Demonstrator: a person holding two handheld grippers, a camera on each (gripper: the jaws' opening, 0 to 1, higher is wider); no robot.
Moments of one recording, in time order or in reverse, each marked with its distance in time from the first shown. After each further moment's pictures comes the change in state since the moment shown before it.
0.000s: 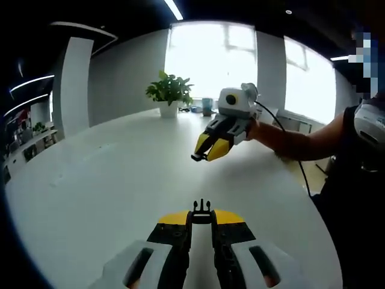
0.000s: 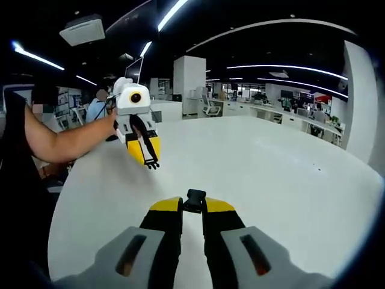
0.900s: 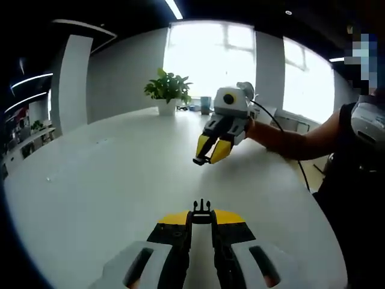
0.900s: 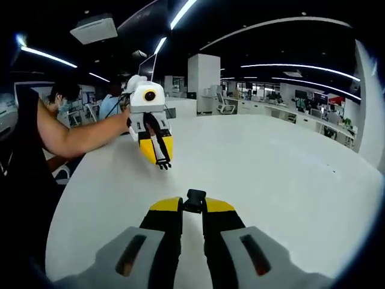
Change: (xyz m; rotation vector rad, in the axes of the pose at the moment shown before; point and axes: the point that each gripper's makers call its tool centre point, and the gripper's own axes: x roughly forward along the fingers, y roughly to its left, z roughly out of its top) left arm 0.009 0.001 -0.013 -0.009 0.007 -0.024; right arm 0.006 0.011 -0.013 -0.025 0.013 0.103
